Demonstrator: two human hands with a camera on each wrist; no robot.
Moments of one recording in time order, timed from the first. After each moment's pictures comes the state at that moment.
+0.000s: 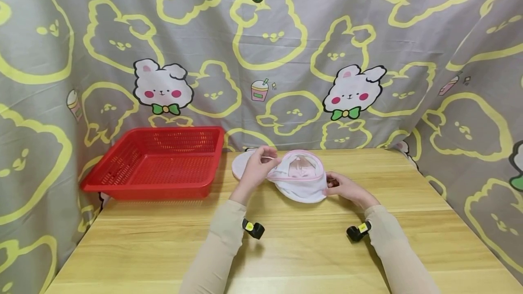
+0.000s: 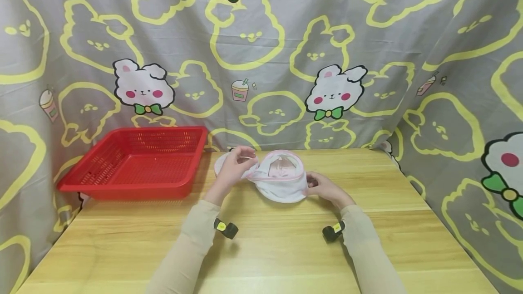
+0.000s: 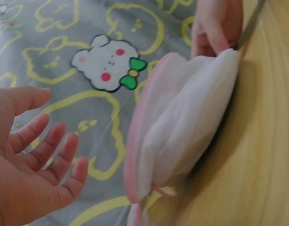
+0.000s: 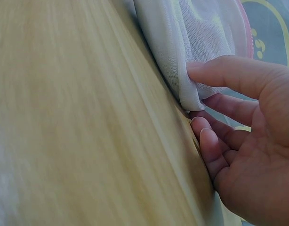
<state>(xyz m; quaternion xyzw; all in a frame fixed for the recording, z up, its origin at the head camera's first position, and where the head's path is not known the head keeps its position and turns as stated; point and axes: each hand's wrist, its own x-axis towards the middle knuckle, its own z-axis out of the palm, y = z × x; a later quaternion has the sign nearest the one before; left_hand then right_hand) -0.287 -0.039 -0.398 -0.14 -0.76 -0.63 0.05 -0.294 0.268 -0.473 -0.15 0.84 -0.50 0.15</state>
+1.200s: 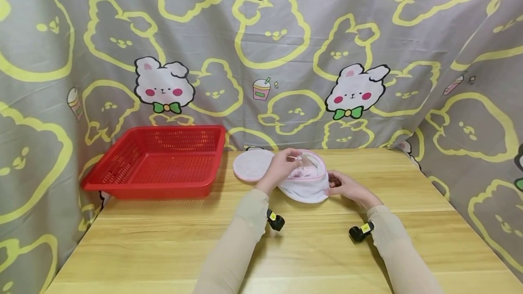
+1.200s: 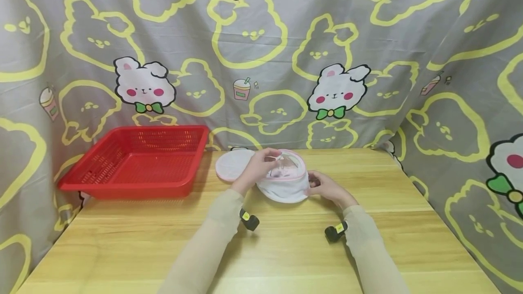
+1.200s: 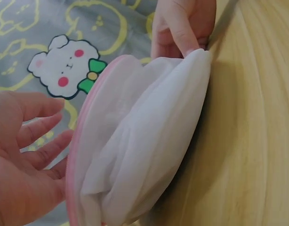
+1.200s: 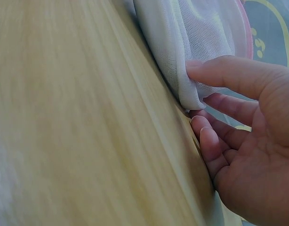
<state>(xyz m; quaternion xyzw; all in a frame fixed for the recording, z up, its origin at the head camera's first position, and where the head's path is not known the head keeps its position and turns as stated) -0.309 0.013 -0.406 -0.15 -0.82 -0.56 -0.03 -0.299 0.269 -0.474 -0.15 0.83 -0.51 0.15</state>
